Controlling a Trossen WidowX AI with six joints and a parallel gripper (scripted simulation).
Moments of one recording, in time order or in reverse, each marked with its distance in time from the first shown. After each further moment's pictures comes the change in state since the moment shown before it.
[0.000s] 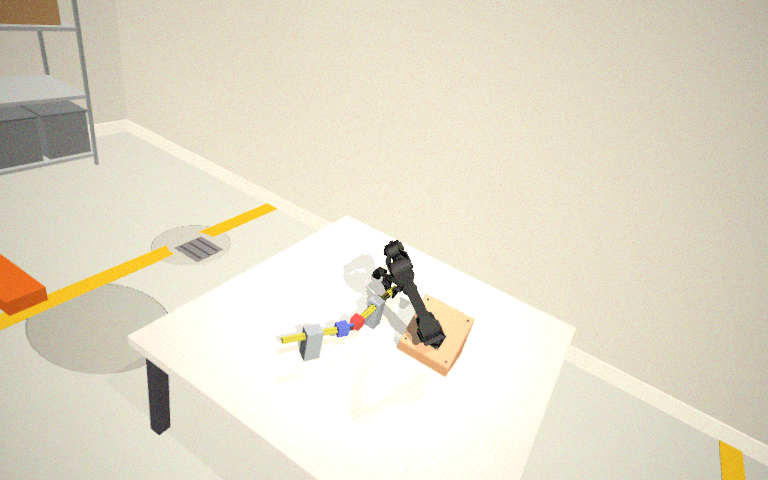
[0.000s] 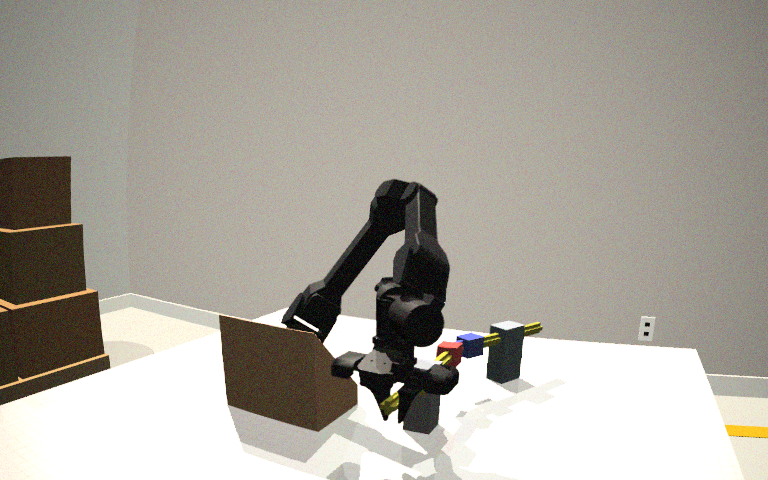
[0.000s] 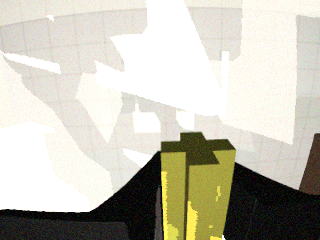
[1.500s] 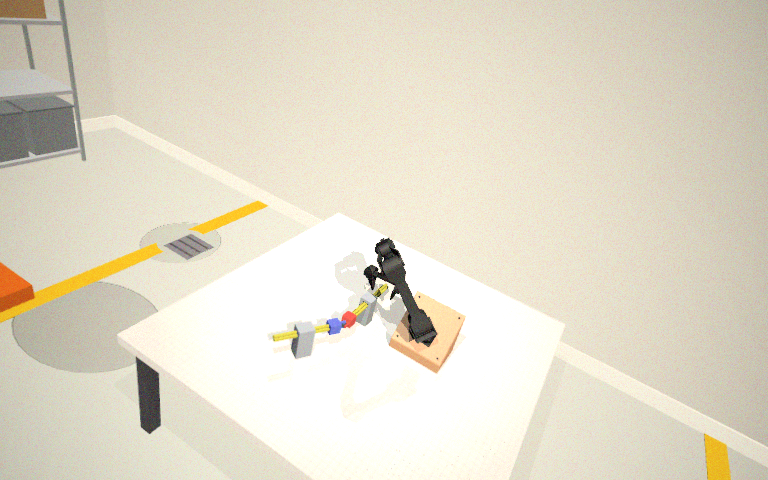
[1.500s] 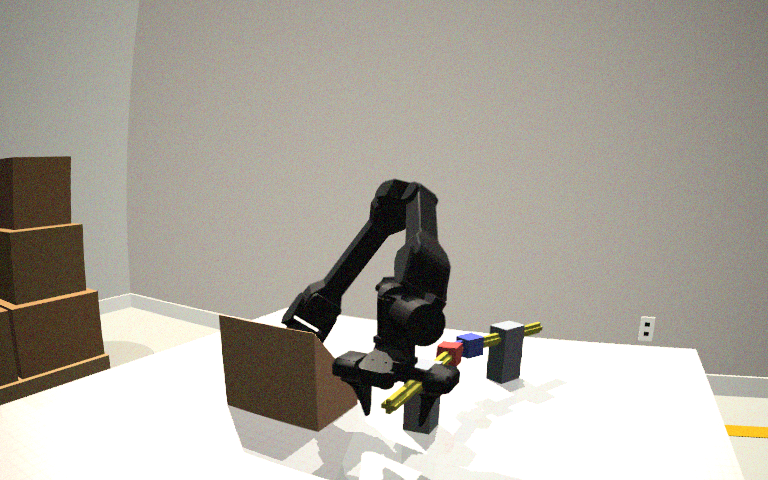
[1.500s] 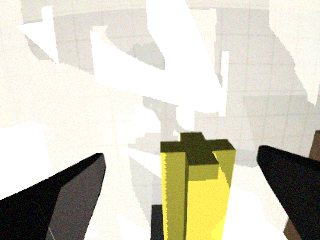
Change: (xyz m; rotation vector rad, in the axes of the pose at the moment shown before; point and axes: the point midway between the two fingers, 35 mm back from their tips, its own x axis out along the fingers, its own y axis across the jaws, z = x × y) arm 0.000 0.000 -0.004 0.002 -0.001 0.000
